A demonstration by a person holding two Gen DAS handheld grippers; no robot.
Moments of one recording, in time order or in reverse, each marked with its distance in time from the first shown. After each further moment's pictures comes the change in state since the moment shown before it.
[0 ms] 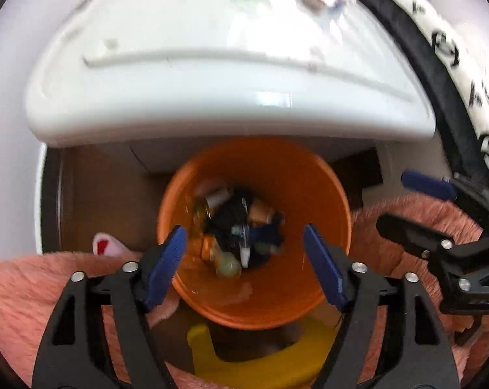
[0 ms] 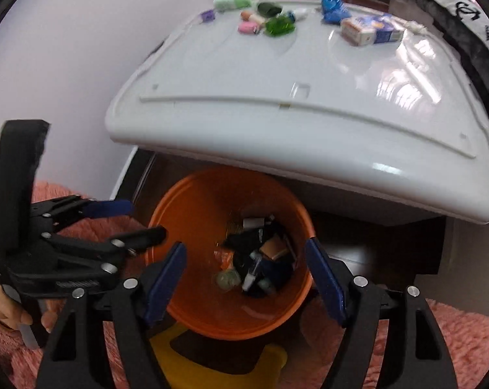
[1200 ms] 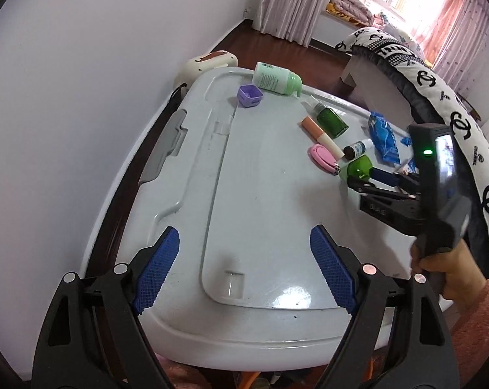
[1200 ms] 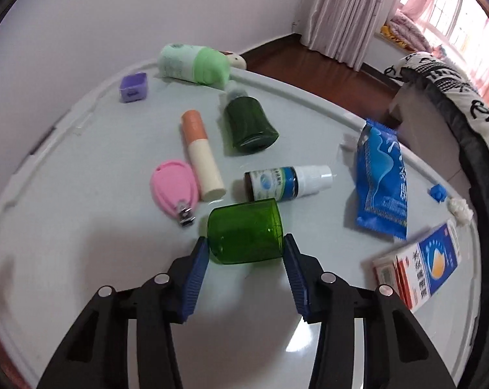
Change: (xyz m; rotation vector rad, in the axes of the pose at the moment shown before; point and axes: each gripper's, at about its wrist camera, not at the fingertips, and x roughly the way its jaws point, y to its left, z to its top) left arm -0.044 0.102 0.144 -0.198 -0.353 0.147; right arm 0.126 -0.017 0.270 -0.257 -0.184 -0.249
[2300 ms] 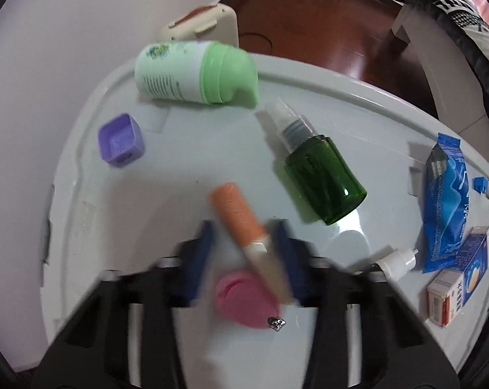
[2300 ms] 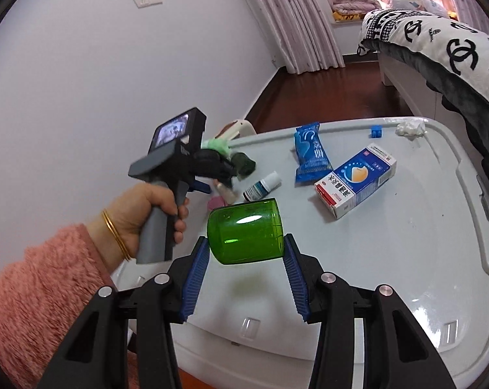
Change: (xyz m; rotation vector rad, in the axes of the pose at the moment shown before) left arm 0.182 -0.132 0.129 -0.025 0.274 0.258; right arm -0.159 -0.092 -0.101 0.426 -0.247 0.357
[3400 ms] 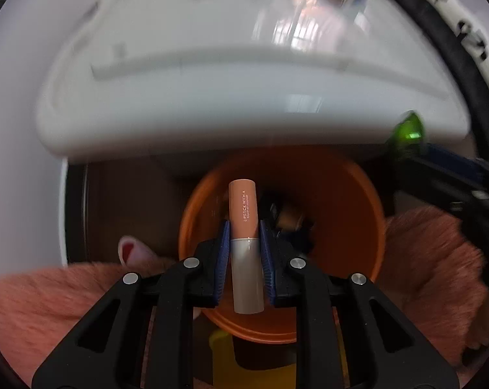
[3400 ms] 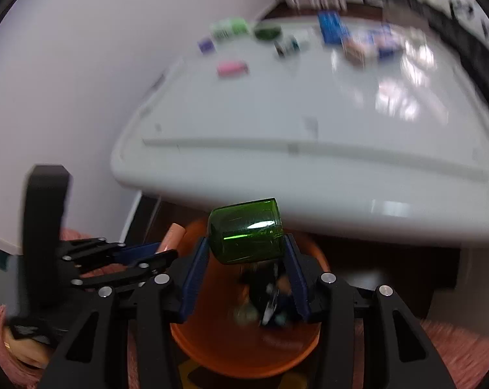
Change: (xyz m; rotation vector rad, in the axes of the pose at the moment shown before) left arm -0.061 0.088 -0.339 0.316 0.096 -0.190; right arm 0.001 0.075 -0.164 -0.025 0.356 -0.129
